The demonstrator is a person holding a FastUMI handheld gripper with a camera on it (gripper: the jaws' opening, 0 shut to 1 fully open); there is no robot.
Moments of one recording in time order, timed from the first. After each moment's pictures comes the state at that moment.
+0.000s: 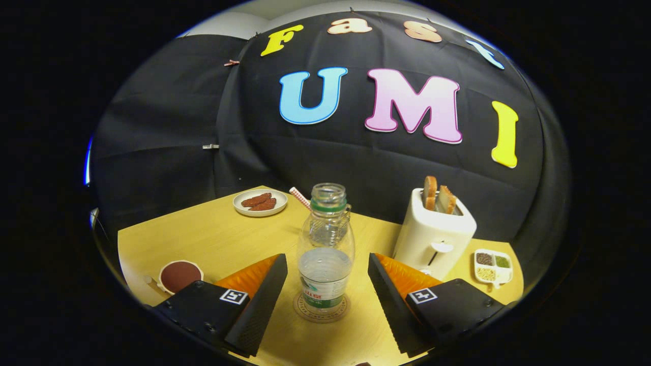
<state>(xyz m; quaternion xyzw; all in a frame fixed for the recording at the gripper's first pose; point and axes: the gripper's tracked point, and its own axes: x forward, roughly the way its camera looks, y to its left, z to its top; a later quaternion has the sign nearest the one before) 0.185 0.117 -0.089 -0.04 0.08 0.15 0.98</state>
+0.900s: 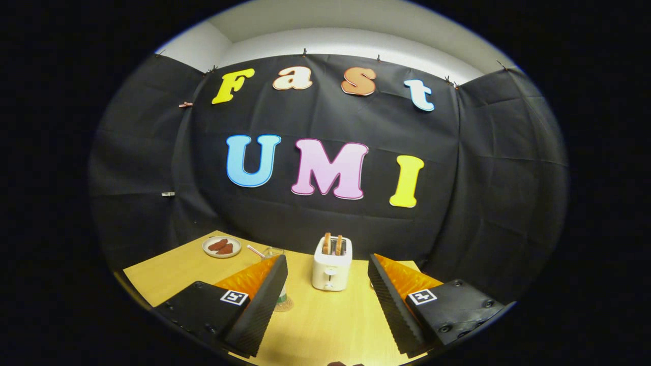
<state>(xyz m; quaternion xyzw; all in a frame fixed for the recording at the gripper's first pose) -0.019 -0.012 0.094 -0.01 0.01 -0.05 1.00</state>
